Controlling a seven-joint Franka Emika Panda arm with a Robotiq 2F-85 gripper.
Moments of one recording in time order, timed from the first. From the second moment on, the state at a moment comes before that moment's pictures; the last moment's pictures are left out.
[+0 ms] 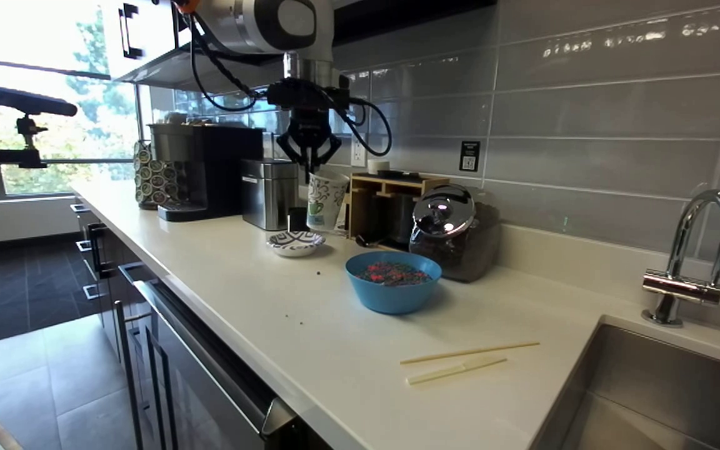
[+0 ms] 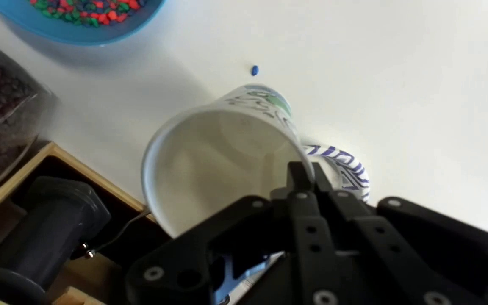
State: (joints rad) arm 0.01 -0.16 -0.08 -2.18 0.09 2.18 -0.70
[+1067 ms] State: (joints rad) arm 0.05 0.14 0.07 -2.18 -0.03 2.60 -0.80
